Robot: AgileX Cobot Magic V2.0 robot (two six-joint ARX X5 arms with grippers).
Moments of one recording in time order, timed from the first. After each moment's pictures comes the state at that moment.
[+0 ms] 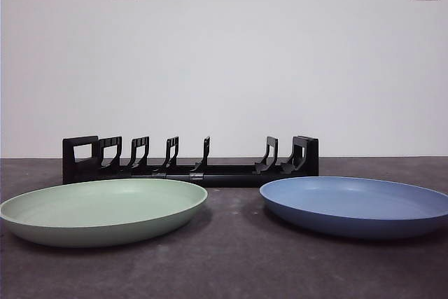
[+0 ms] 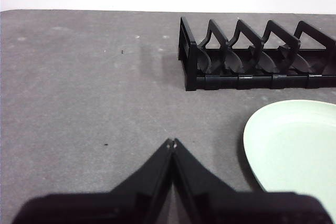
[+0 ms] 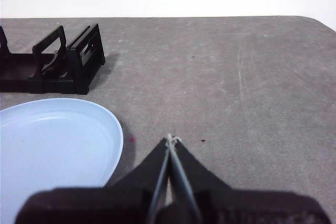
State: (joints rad) left arm 0.07 0.07 0.02 -0.17 0.11 -0.04; right arm -0.07 0.01 0.04 -0.21 -0.10 -0.03
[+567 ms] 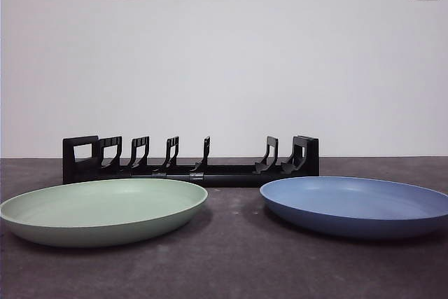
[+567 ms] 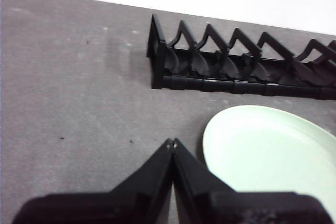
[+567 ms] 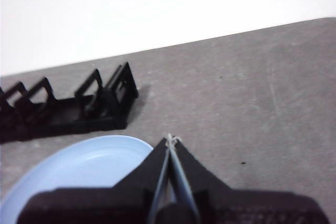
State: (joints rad) left arm 0.08 0.07 0.03 -0.19 0.23 -0.17; right arm -0.07 0.01 0.04 -0.12 -0.18 0.18
